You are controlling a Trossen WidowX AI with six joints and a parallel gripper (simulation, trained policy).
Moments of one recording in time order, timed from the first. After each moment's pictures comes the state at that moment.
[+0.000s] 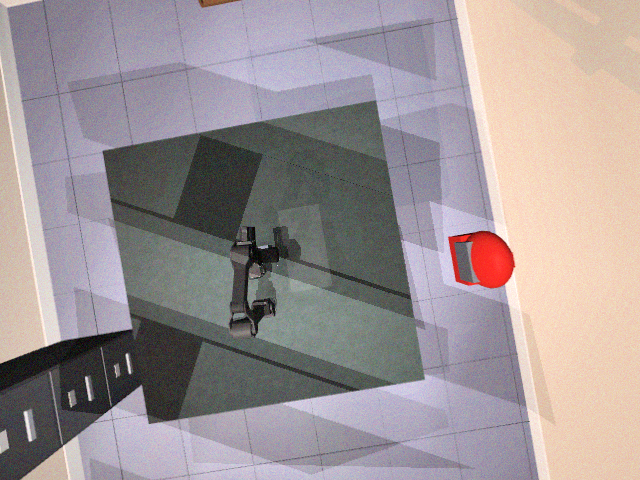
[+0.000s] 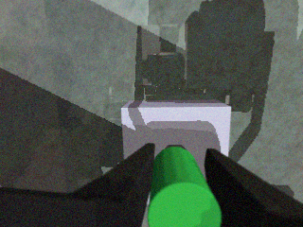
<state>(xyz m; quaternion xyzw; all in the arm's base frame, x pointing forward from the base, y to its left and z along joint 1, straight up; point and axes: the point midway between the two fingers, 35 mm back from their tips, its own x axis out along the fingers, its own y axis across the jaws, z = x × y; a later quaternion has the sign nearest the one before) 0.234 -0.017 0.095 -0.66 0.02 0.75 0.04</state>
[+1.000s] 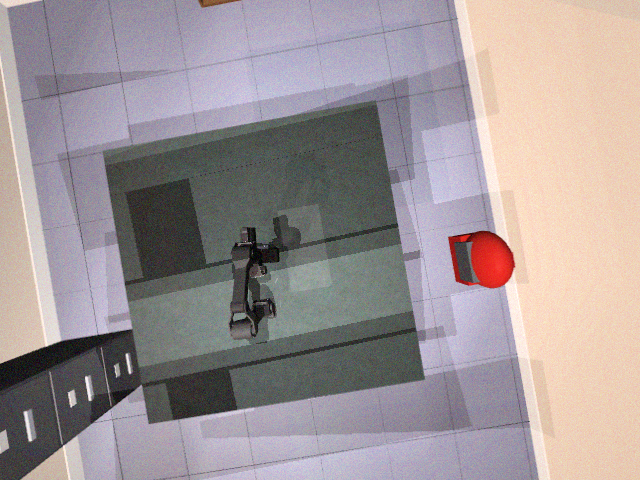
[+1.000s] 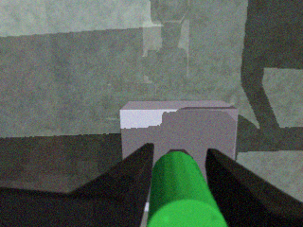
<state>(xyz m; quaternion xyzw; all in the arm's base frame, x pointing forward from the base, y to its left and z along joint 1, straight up) 0.234 -0.018 0.088 -0.67 0.03 0.74 0.03</state>
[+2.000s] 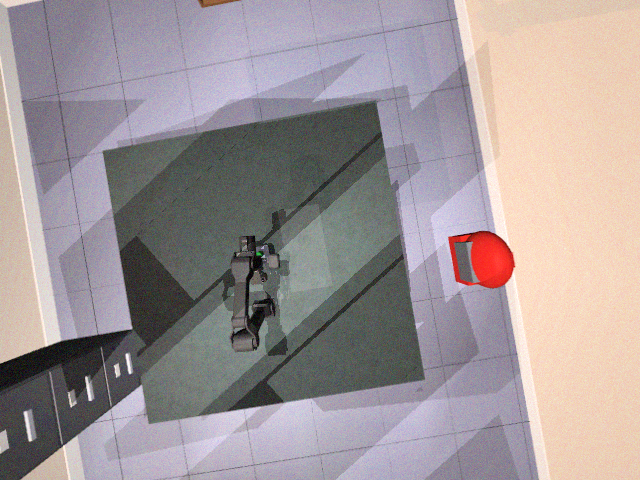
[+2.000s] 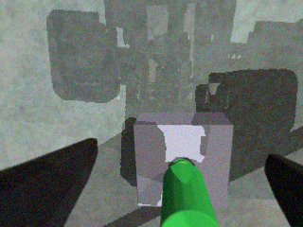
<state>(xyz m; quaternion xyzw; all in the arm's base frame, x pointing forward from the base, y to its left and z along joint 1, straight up) 0.214 -0.021 0.110 -0.70 0.04 0.71 0.03</state>
